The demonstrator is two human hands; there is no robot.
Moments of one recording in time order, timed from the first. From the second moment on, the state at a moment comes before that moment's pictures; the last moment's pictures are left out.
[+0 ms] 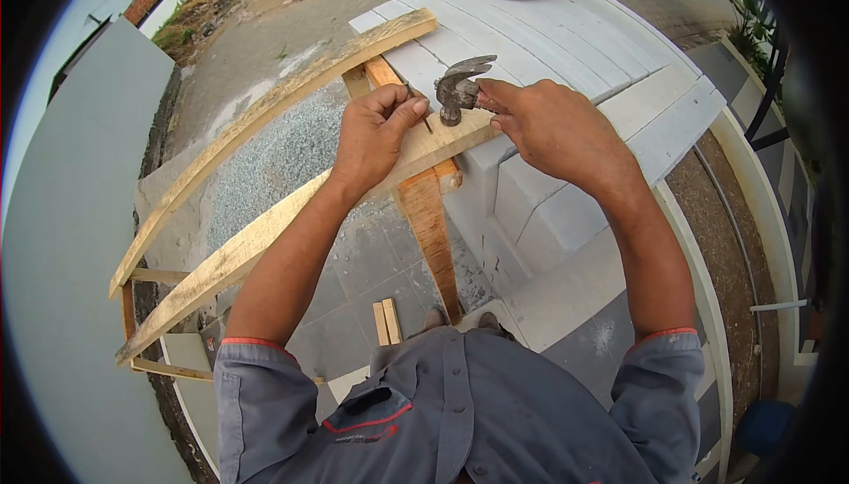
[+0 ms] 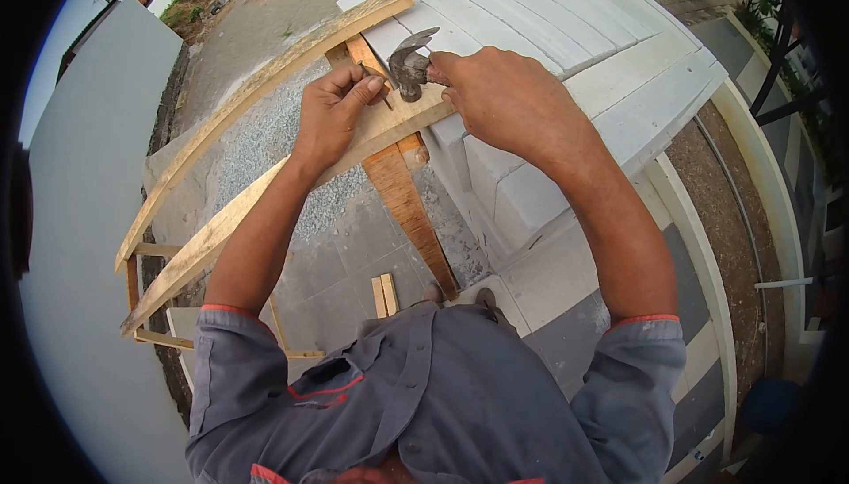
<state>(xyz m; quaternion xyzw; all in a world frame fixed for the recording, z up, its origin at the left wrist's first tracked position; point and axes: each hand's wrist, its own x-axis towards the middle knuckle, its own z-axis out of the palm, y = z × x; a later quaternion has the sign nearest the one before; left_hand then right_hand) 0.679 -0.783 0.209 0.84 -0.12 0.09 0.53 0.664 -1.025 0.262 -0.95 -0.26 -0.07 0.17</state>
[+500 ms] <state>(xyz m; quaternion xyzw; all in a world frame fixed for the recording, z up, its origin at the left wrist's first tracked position) 0.674 -0.785 0.208 0.82 -0.10 0.12 0.54 0.679 -1.042 0.229 -0.89 -0.31 -0.08 0.32</state>
